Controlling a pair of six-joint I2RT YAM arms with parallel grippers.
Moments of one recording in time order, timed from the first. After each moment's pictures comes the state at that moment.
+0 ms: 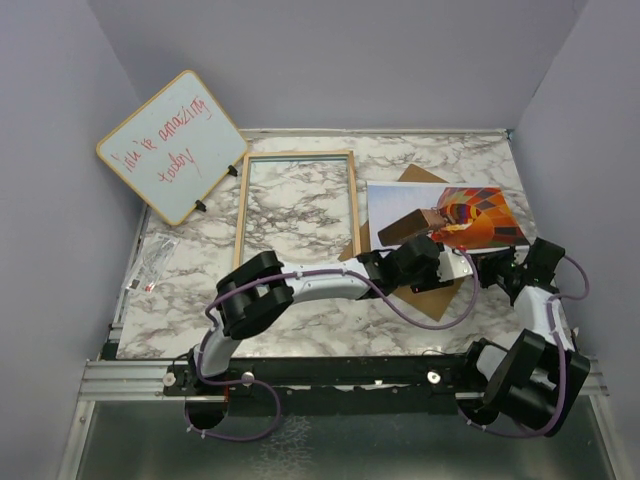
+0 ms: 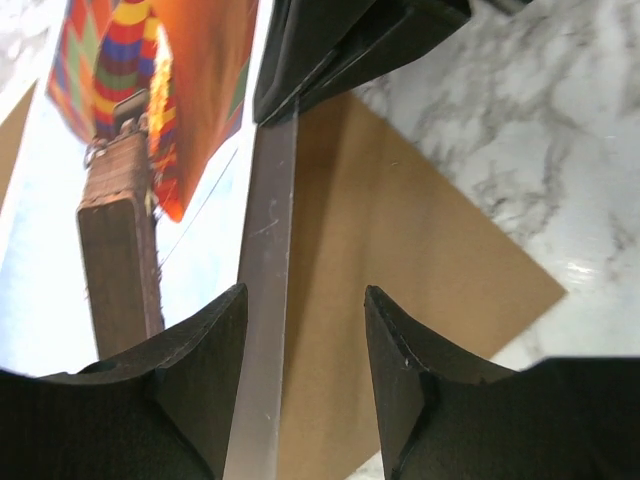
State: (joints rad) left arm -1.18 2.03 1.49 0.02 0.02 0.36; right arm -0.53 1.05 0.43 -0.22 -0.68 0.99
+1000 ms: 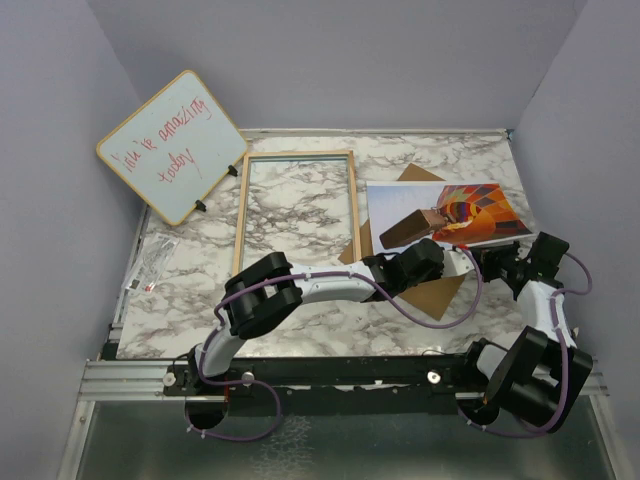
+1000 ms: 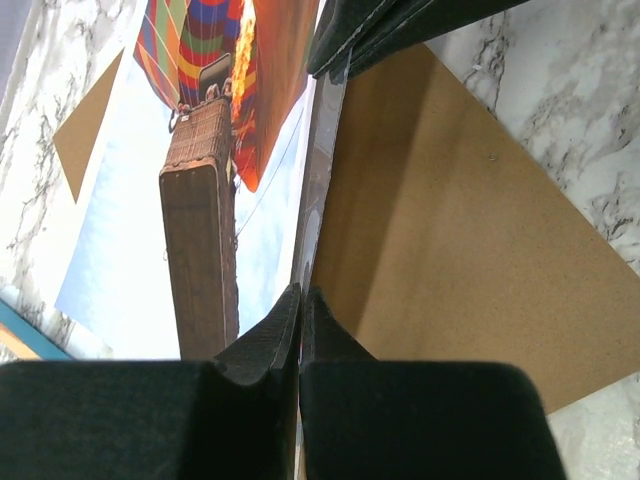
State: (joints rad) left arm -1.21 2.09 1.50 0.09 -0.25 0.38; right arm -0.53 1.08 0.48 -0.24 -0.69 1.07
